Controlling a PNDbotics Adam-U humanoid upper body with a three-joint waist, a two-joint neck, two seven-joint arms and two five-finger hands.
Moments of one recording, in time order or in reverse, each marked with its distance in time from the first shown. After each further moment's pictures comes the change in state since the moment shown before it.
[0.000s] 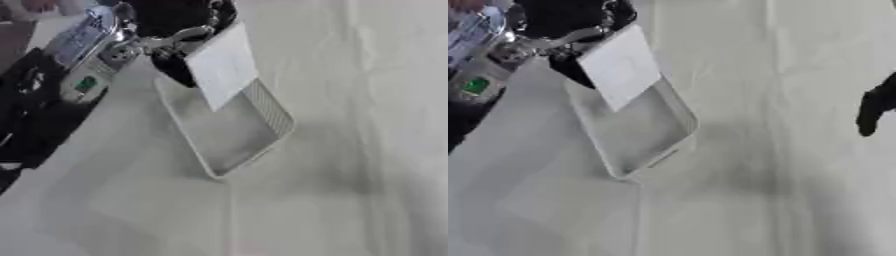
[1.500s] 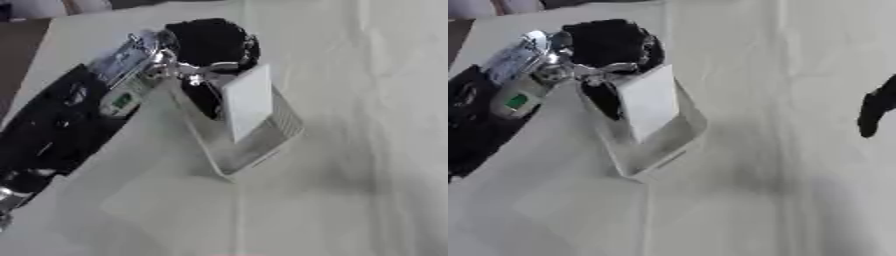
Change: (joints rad) left arm -0.015 -0.085 -0.092 0.014 0.023 -0.028 -0.199; right arm 0.008 0.000 -0.005 0.000 0.018 0.012 -0.012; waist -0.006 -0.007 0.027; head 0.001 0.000
